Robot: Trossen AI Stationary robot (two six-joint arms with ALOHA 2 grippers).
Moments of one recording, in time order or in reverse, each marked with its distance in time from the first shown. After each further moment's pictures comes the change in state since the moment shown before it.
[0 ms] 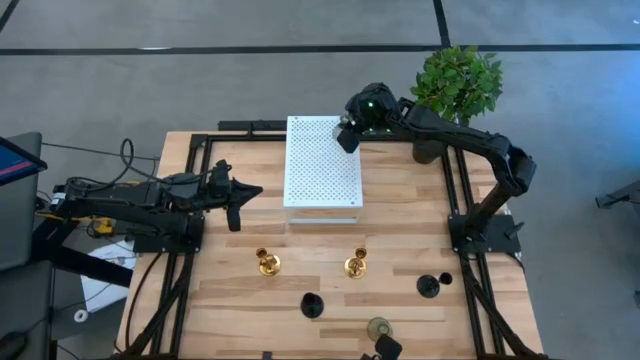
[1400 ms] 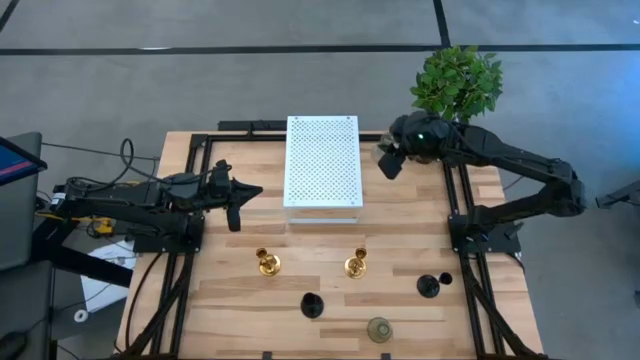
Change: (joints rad) left arm 0.000 0.000 0.000 0.000 0.000 0.000; right arm 0.200 -0.423 -0.179 -0.303 0.216 0.127
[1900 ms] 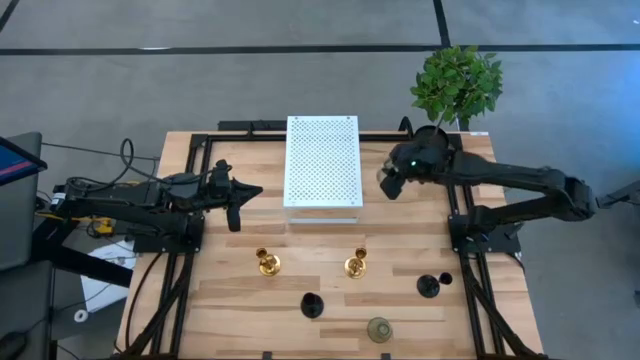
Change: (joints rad) left arm 0.000 0.000 0.000 0.000 0.000 0.023; right arm 0.007 -0.128 -0.409 0.163 0.002 0.083
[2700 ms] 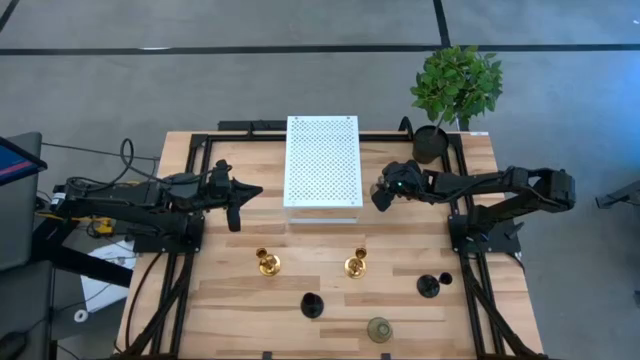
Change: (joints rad) left arm 0.000 0.000 0.000 0.000 0.000 0.000; right arm -0.002 0.205 -0.393 0.577 0.026 0.113
